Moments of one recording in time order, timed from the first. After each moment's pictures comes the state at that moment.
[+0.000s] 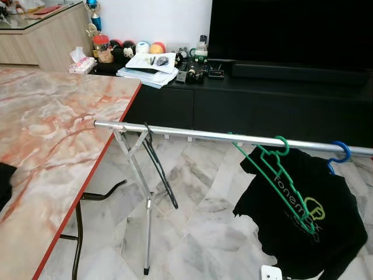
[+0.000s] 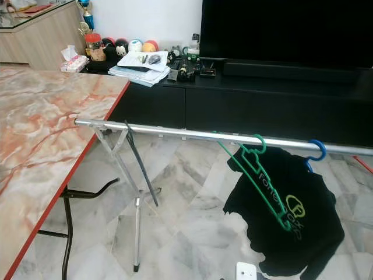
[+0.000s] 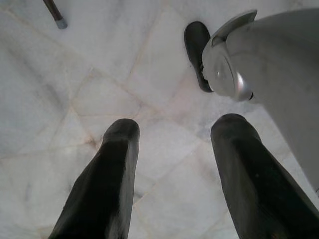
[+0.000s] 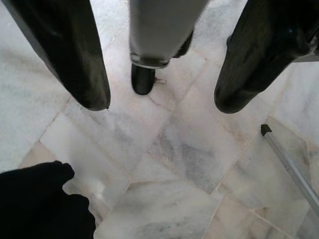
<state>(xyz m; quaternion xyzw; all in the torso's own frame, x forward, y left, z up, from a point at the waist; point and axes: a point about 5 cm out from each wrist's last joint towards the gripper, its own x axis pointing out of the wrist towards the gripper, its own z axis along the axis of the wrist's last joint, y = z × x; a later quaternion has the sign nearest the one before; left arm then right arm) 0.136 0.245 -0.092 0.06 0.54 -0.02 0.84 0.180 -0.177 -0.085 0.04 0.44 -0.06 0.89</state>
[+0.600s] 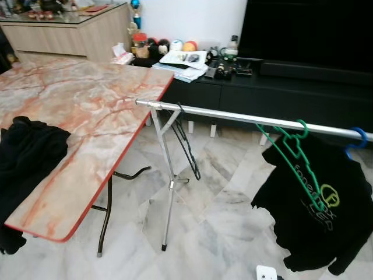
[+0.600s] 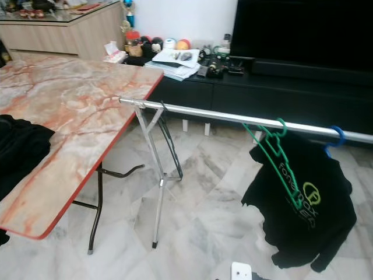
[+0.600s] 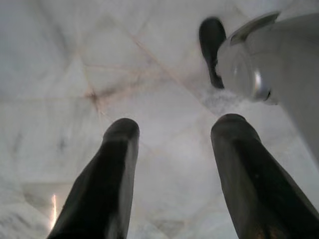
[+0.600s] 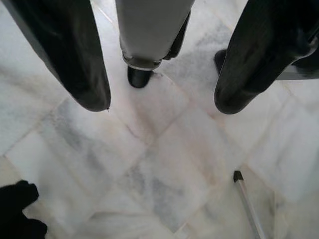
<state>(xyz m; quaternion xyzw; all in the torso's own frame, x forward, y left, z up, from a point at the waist) 0.139 0.243 -0.091 0.06 0.54 -0.02 0.84 0.178 -0.176 -0.087 0.04 0.45 -0.05 0.89</state>
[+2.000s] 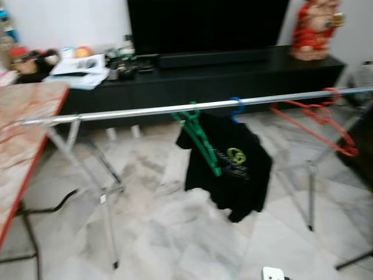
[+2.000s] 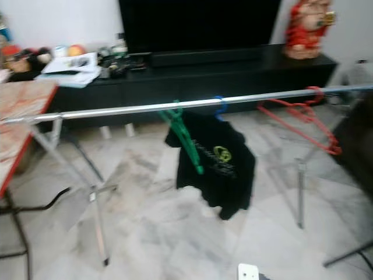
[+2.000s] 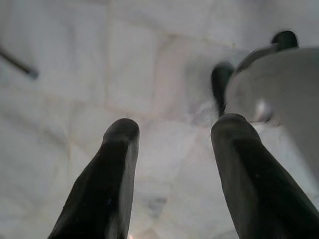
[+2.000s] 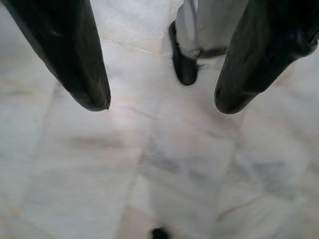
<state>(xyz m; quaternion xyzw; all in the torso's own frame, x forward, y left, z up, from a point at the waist) 0.136 0.247 -0.091 0.08 0.54 -0.02 0.84 0.182 -0.180 -0.084 0.03 0.44 -0.05 0.89</state>
